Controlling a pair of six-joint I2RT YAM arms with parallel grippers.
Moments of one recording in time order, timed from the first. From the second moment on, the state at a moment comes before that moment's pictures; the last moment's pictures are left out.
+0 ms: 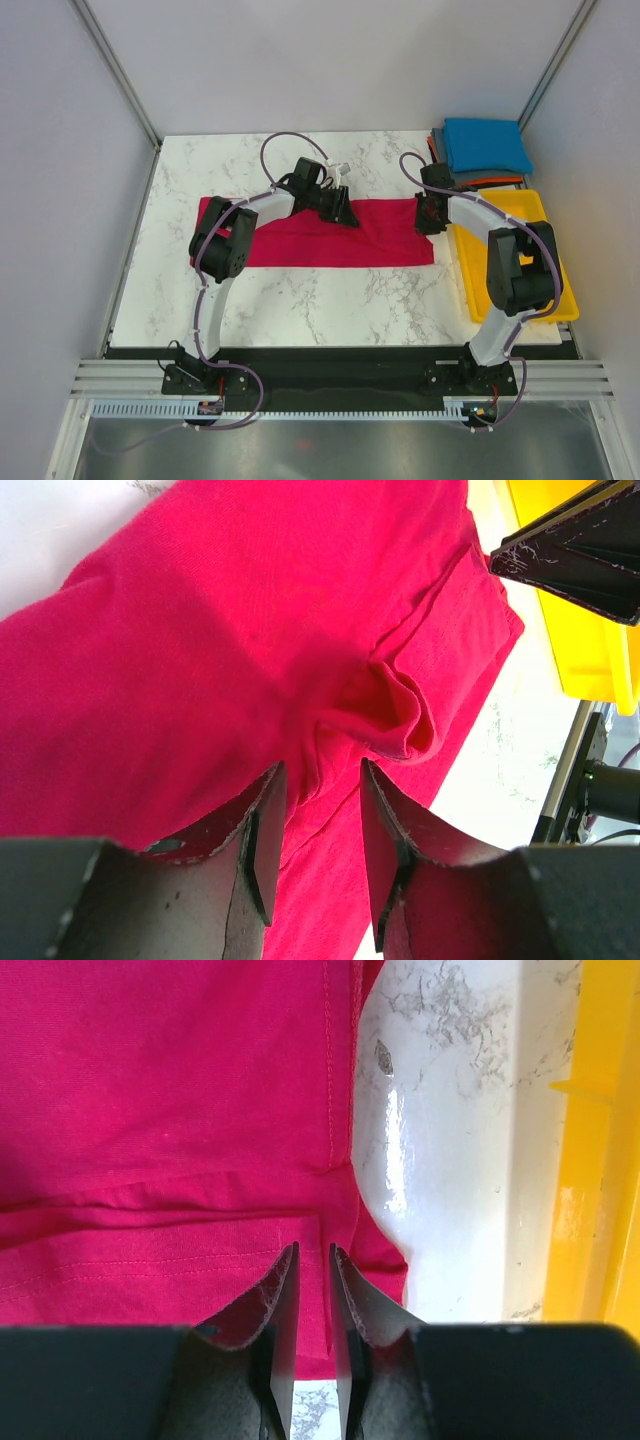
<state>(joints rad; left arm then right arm) -0.49 2.26 1.60 -0.13 0.74 -0.29 0.19 1.78 1.19 -0.51 0.09 0.32</state>
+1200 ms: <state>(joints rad) -0.46 2.18 1.59 -0.19 0.79 -0.21 0.19 1.76 1.20 -0.48 0.14 0.29</state>
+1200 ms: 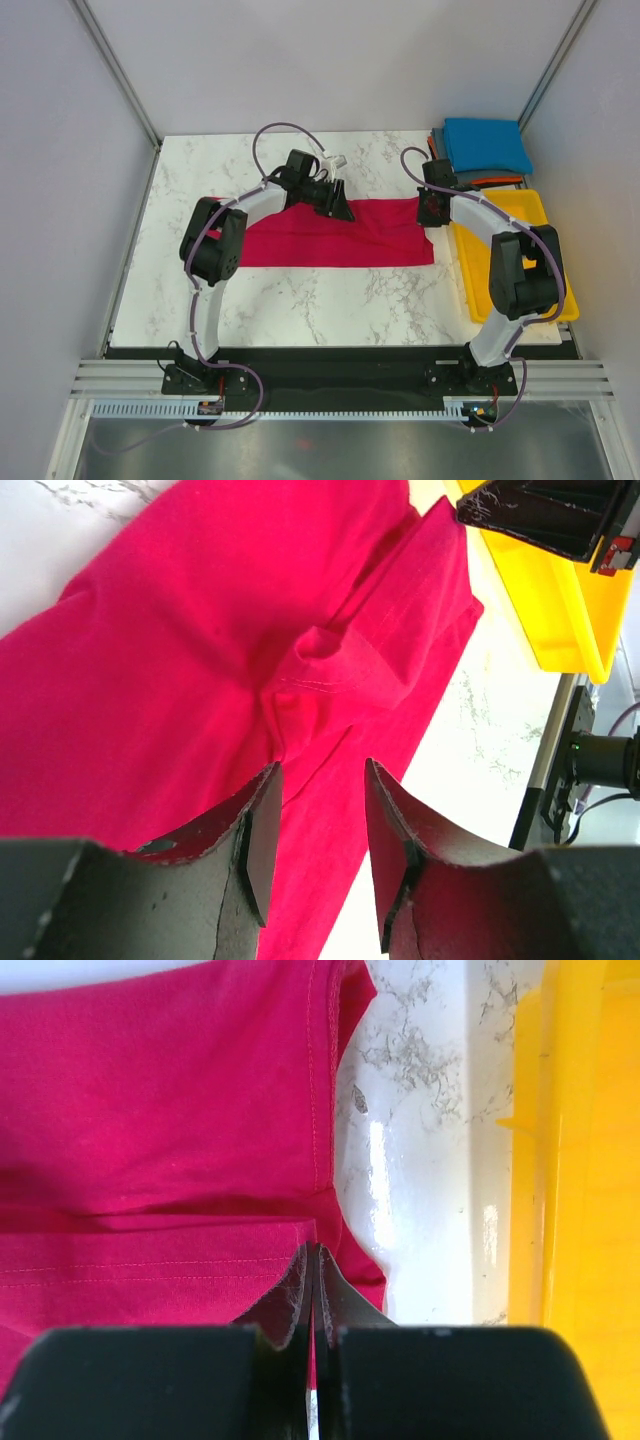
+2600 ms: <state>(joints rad) -0.48 2.38 1.77 -0.12 0.86 -0.27 0.19 1.74 1.19 -0.45 0.16 0.29</state>
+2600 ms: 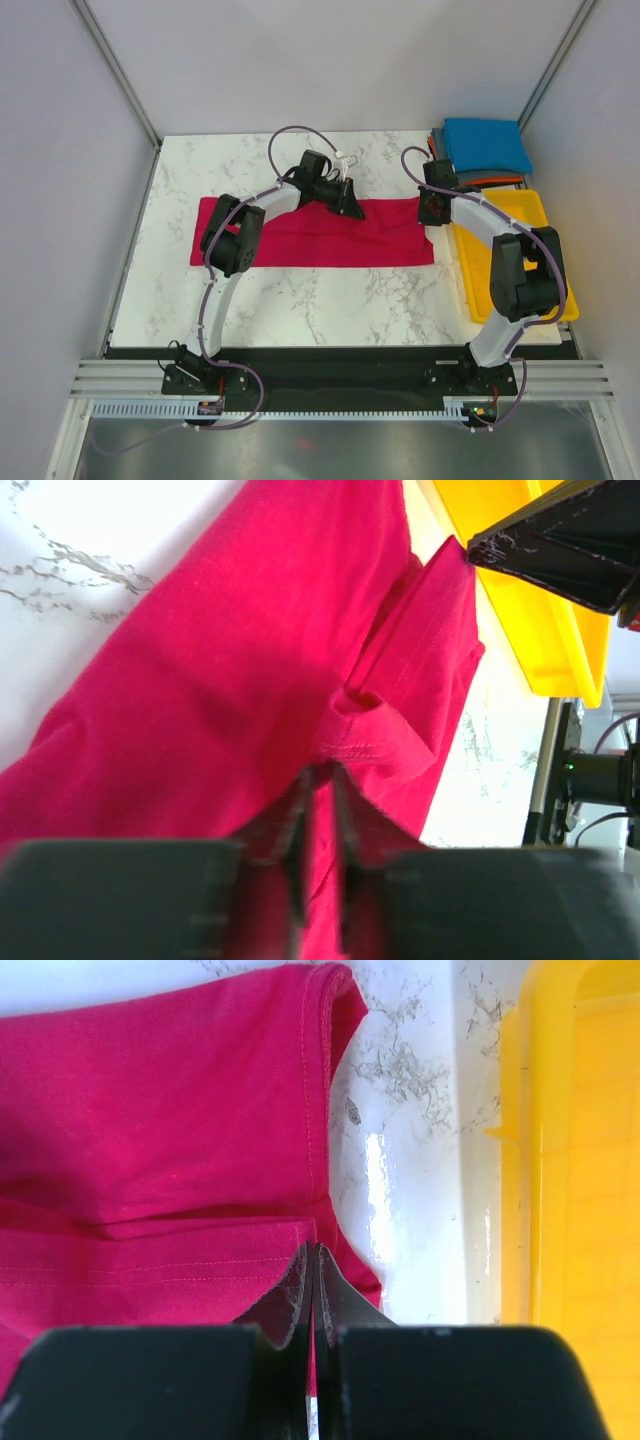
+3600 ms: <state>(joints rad) -0.49 2.37 1.68 -0.08 0.78 -0.34 0.18 1.68 1.07 -0.29 0.18 0.34</state>
